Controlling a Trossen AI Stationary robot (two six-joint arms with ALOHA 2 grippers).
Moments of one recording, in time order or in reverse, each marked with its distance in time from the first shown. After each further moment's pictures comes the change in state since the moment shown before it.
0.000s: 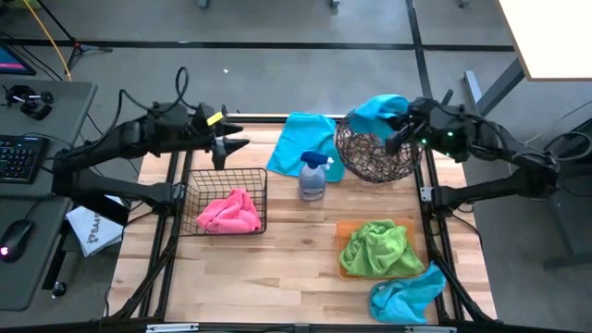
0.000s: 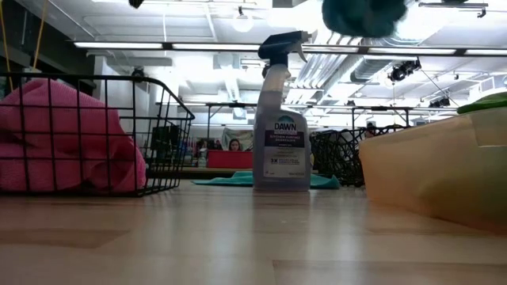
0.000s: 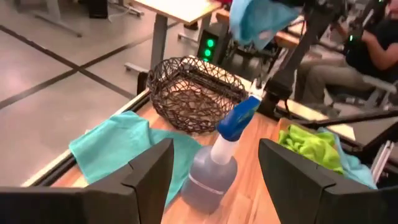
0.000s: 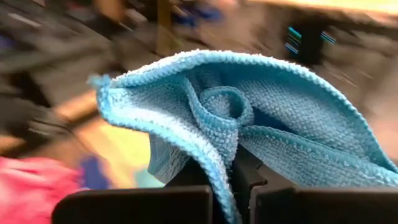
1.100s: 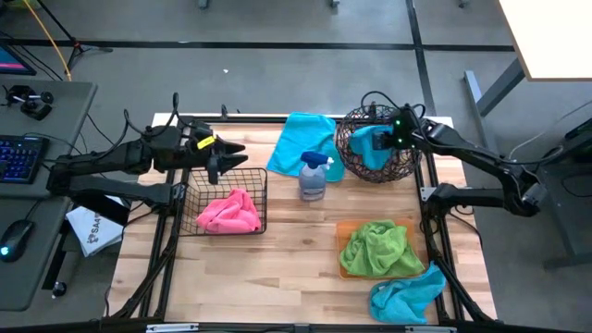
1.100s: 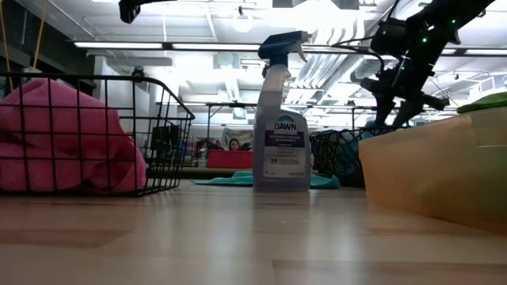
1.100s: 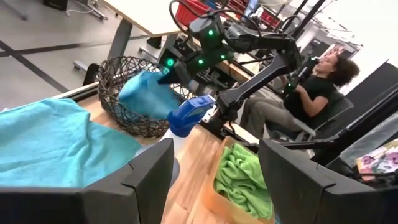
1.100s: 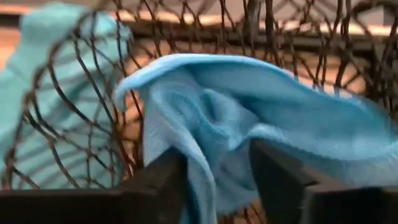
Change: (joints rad) left arm -0.125 -0.181 -0.329 0.328 0.000 -0.263; right arm -0.636 0.113 -0.556 0.117 -0.397 0.287
